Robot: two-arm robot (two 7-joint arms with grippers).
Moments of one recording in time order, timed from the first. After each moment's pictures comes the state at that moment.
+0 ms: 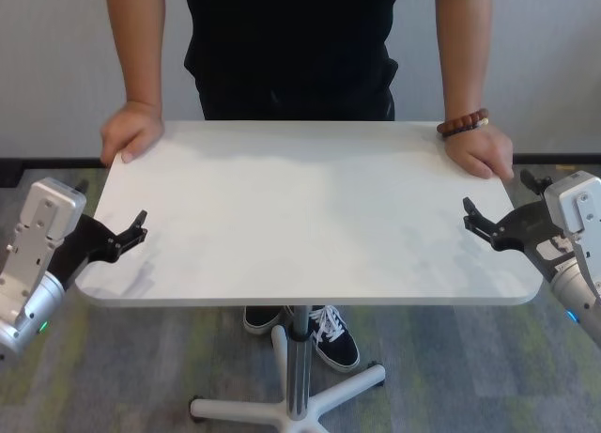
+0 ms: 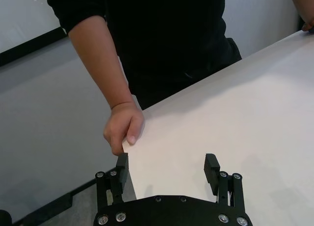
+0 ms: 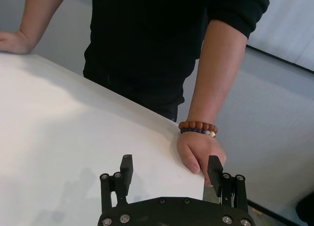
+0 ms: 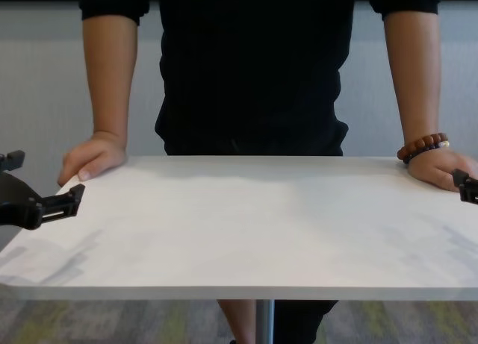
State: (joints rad) left arm -0.20 0.60 0.45 -1.41 -0.25 -0.12 0.03; right arm 0.20 0.60 -0.45 -1.41 0.25 -0.12 -0.03
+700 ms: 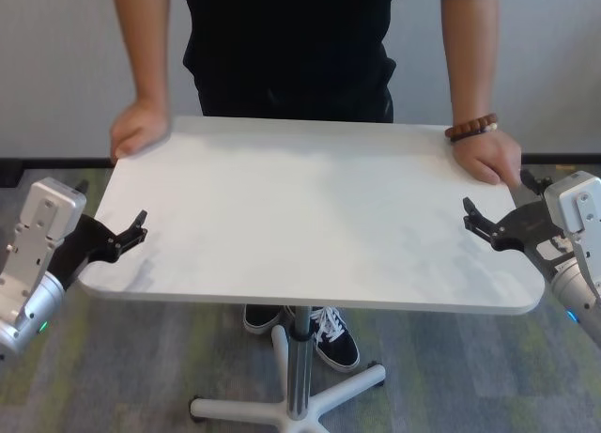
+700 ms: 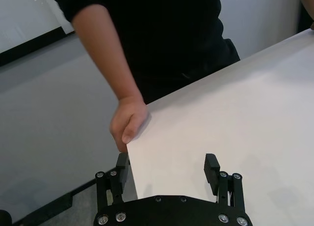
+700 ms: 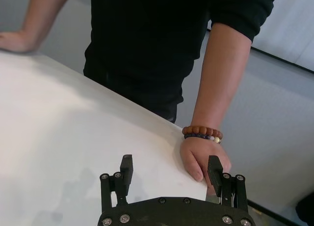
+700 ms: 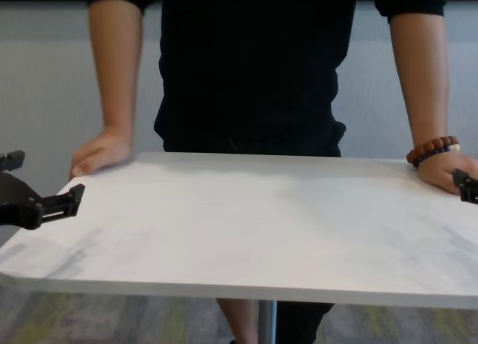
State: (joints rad) left arm -0.20 0.60 0.45 -1.41 -0.25 -0.12 0.03; right arm 0.20 0.60 -0.45 -1.41 0.25 -0.12 -0.03
